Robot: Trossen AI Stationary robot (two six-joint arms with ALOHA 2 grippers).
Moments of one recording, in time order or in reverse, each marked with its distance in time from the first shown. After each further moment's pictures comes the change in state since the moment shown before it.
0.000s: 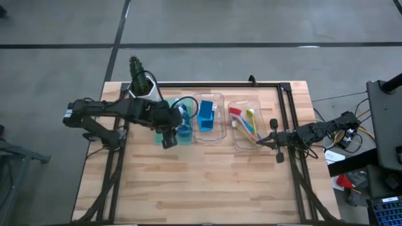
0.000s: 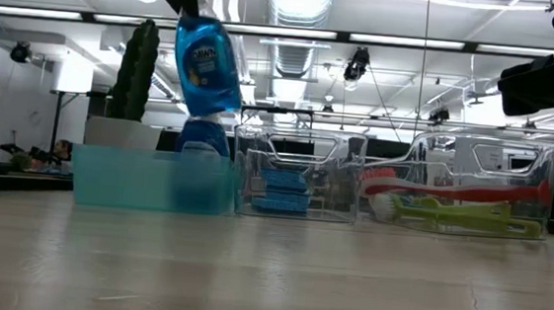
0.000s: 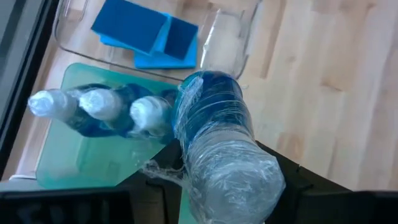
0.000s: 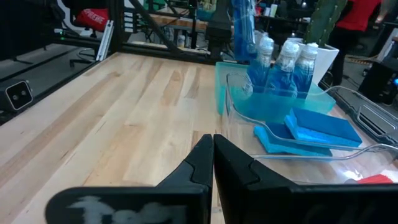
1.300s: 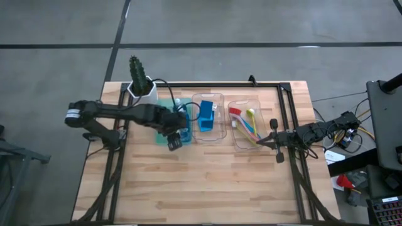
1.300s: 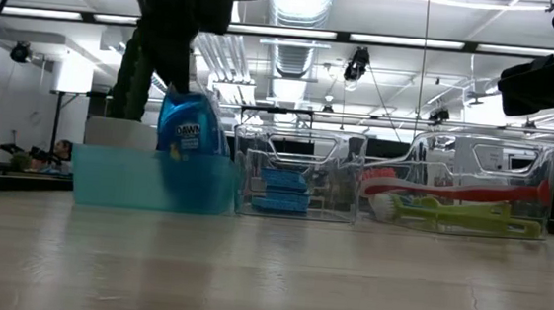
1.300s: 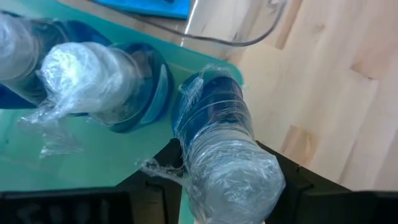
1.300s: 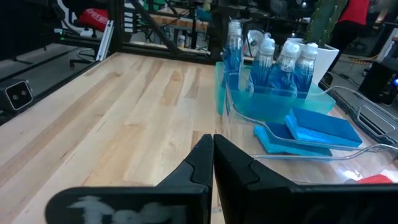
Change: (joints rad) left arm 0.091 0.017 -0.320 0.255 0.146 -0.066; right arm 0.000 0.000 0.000 0.000 0.000 0.000
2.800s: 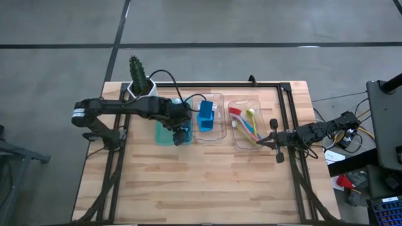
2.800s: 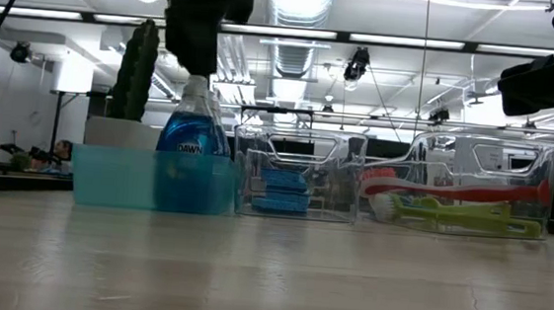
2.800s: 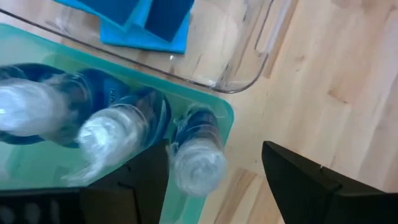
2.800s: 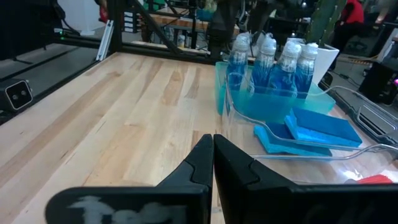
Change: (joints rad) left arm 0.057 0.084 0.171 -0.068 0.047 0.057; right arm 0.000 0.000 0.000 0.000 0.000 -0.001
